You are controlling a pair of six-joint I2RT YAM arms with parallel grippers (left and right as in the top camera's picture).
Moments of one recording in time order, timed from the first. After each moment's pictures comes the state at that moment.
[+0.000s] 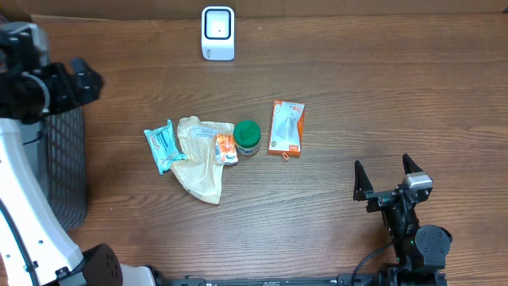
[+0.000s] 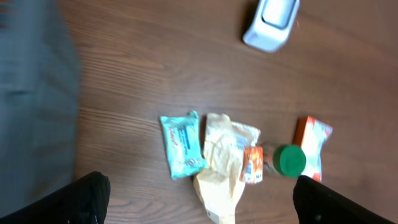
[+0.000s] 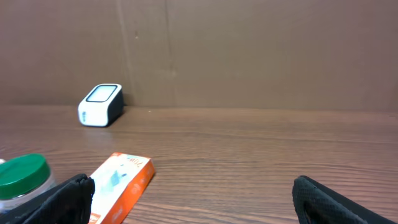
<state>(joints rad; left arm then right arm) 0.40 1.62 2.06 -1.49 0.37 0.01 -0.06 0.01 0.02 -0.01 -0.21 0.04</state>
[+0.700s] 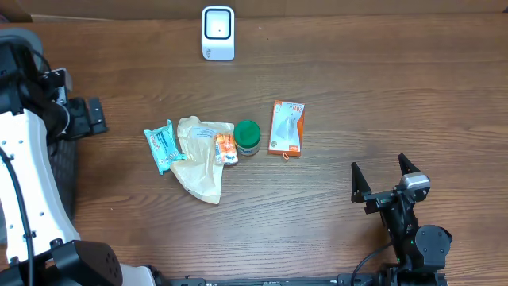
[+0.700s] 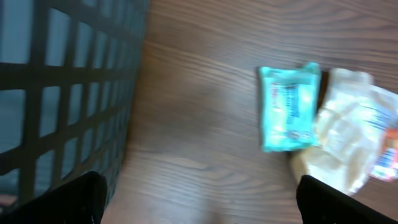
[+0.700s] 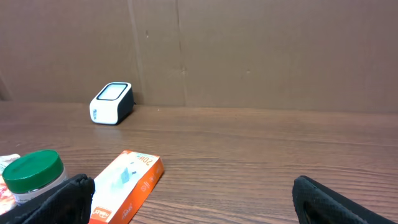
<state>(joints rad) 0.41 1.62 1.70 -1.36 0.00 0.08 -0.06 0.01 0.02 -0.01 -0.25 0.04</state>
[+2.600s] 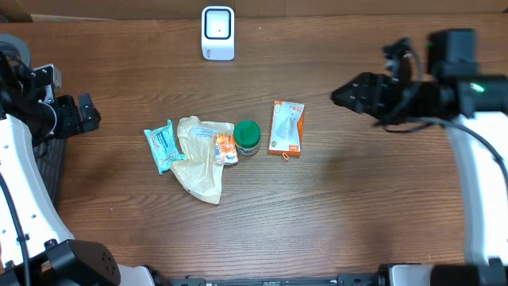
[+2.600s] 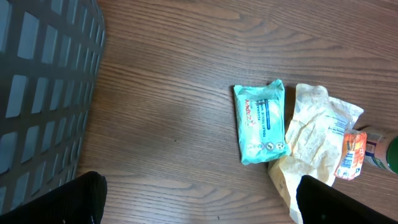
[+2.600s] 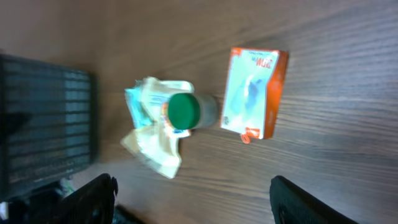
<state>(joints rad) 0.48 1.62 1.70 -1.31 0.20 0.17 0.04 1.56 1.60 -1.18 -0.61 0.25</state>
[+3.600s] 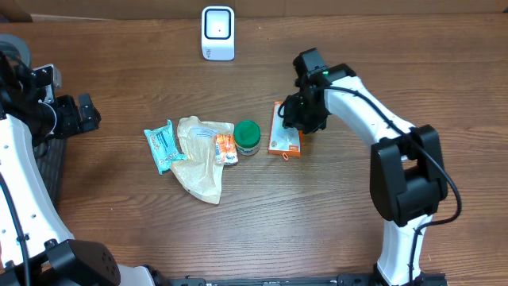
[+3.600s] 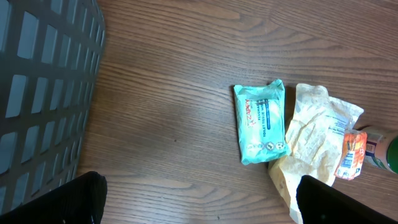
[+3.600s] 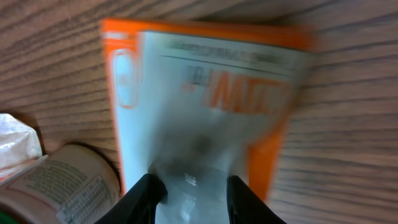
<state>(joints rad) 0.48 1.62 1.70 -1.31 0.20 0.17 0.36 2.11 1.60 -0.91 -0.21 0.49</state>
